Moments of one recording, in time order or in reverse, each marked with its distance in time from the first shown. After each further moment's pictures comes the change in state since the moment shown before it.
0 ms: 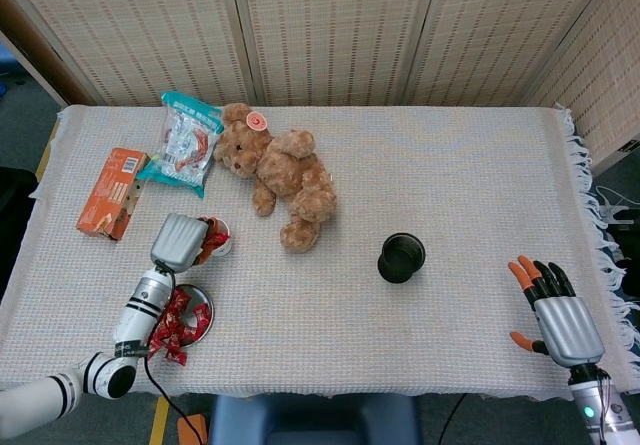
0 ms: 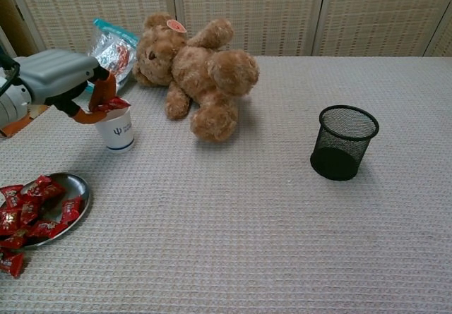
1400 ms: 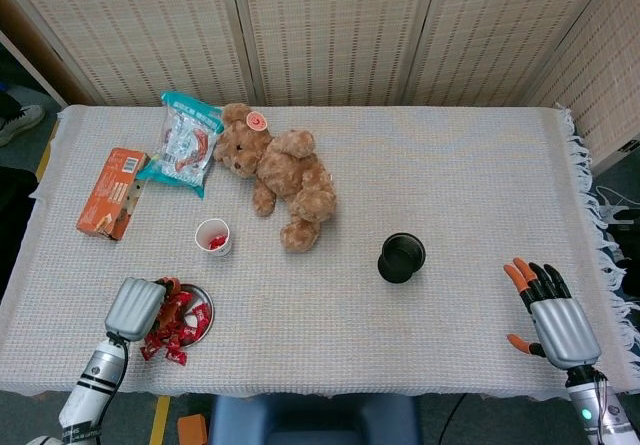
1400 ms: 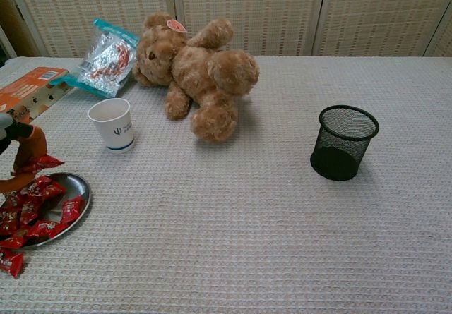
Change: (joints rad) left arm 0.315 0.117 0.167 -0.179 0.219 0.215 -0.073; right arm -0.001 -0.005 -0.007 -0.001 -0.016 -0.002 -0.007
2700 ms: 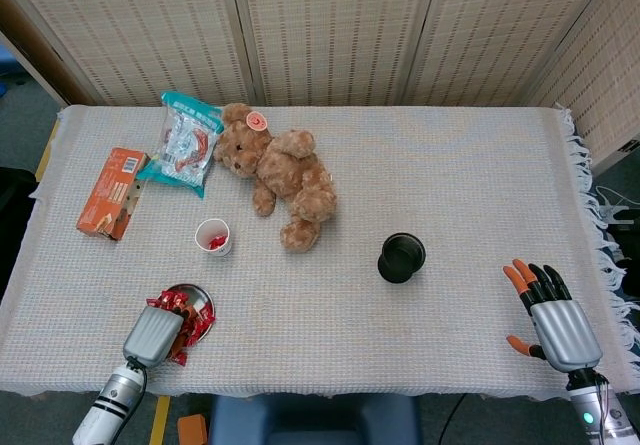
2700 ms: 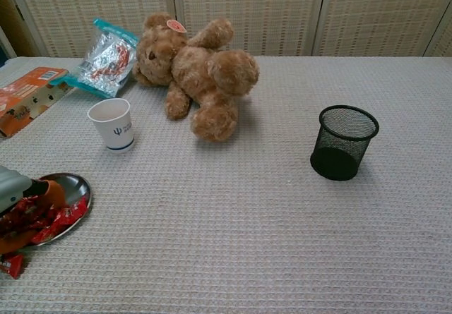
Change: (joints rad) left arm 0.048 -0.095 0.114 0.056 -0.001 -0.029 0.108; right arm -0.008 0.005 -0.008 -0.005 -0.027 0.021 0.009
